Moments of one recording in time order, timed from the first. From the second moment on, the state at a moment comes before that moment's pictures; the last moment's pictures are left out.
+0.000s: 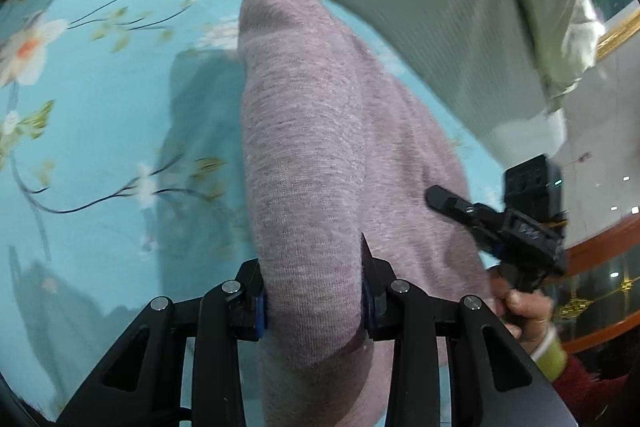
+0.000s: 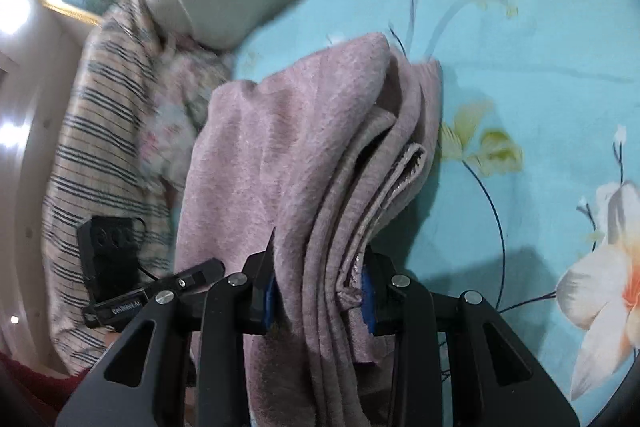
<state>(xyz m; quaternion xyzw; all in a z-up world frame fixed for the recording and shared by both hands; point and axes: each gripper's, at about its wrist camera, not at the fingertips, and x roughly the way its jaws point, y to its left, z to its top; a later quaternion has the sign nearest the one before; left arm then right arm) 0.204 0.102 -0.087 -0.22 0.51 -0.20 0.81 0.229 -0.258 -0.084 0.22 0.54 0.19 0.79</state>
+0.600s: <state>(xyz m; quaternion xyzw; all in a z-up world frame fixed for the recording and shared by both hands) 0.203 0.130 -0.054 -0.18 0.48 -0.13 0.85 0.259 -0.269 -0.040 0.17 0.49 0.12 0.84</state>
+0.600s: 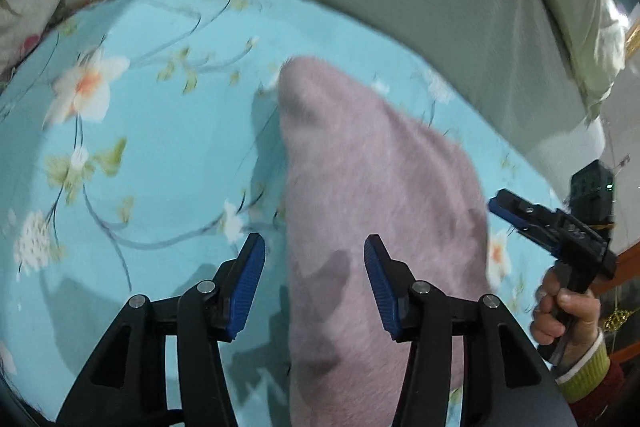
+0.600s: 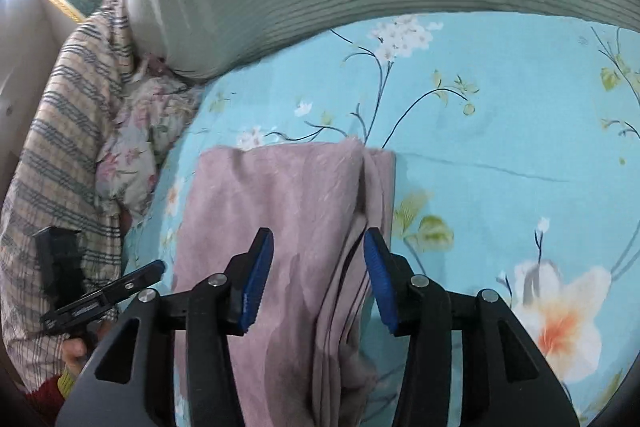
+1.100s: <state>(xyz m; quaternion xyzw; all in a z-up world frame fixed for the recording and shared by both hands) 0.259 0.063 -0.066 -0.13 0.48 -0.17 0.85 0.283 -0.284 -0.059 0.18 0.49 0.10 0.84</state>
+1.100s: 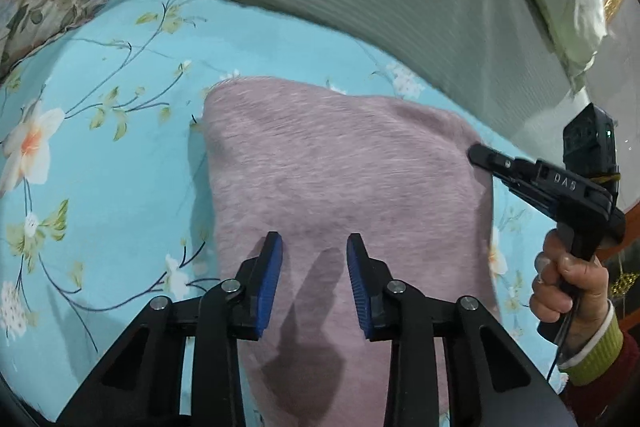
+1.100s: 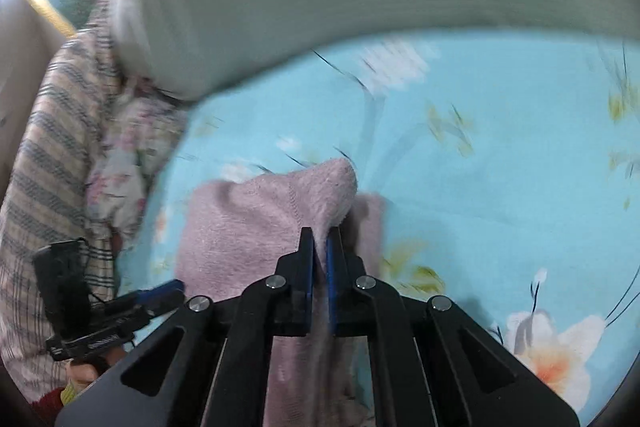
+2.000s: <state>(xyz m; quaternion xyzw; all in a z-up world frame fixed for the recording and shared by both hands) 0.320 0.048 -0.060 -0.08 0.51 -0.14 0.85 0.173 -0.284 -0.027 0.20 0.51 0.10 0.83</state>
